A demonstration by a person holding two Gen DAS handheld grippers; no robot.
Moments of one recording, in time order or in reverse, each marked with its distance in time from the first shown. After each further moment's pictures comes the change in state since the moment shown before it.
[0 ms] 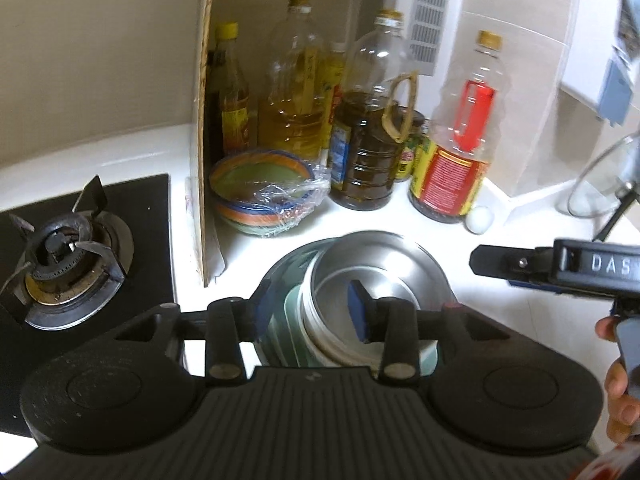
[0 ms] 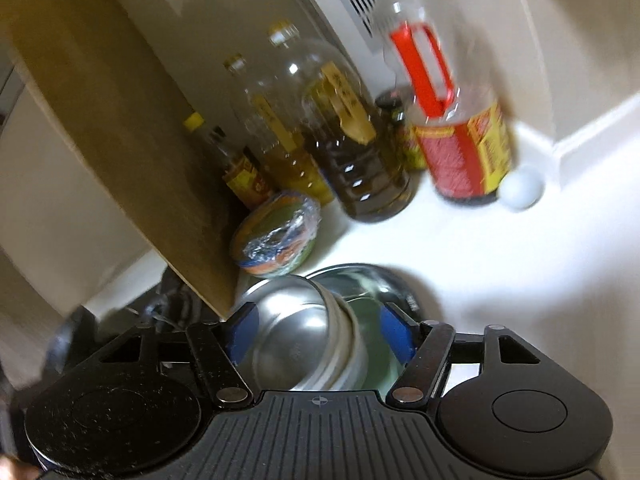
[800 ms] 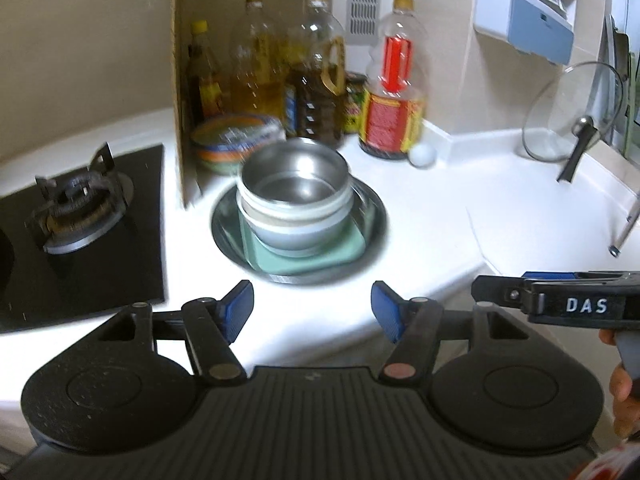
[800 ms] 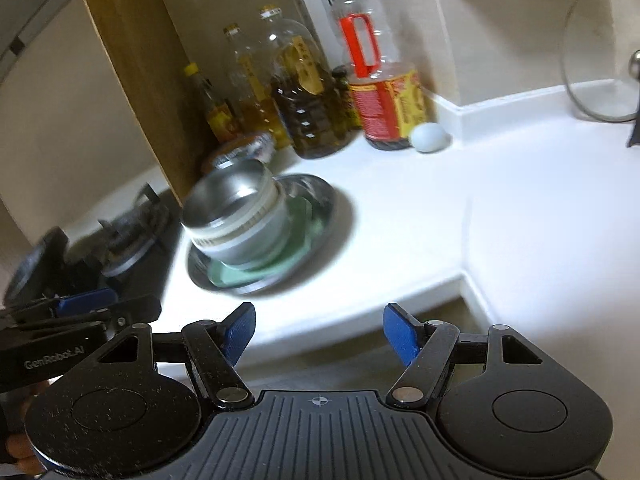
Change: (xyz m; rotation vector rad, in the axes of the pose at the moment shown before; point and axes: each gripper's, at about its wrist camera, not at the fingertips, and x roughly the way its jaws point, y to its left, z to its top) left arm -0.092 -0.076 -0.092 0.049 0.028 0.027; right arm -0.112 -0.027 -0.109 -0.104 0.049 -0.123
